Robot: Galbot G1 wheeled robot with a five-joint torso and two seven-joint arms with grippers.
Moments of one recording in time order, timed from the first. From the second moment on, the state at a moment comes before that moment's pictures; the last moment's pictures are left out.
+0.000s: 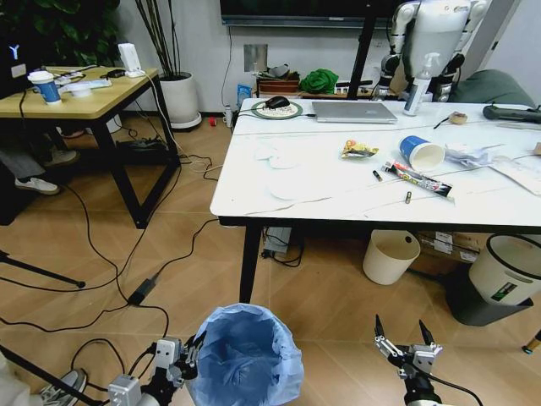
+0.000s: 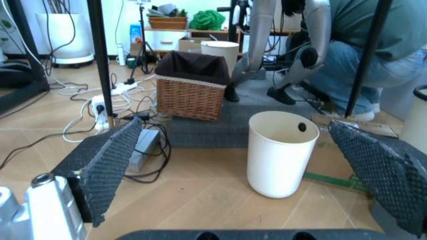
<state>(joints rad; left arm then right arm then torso) 1.93 -1.09 -0.52 -2.20 -0.52 0.18 0.00 -1.78 1.49 0.66 1.83 0.13 0.39 -0.01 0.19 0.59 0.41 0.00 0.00</state>
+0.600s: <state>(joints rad) 1.90 -1.09 -0.51 -2.17 -0.53 0.18 0.00 -1.76 1.48 0.66 1.83 0.15 0.37 -0.01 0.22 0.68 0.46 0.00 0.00</state>
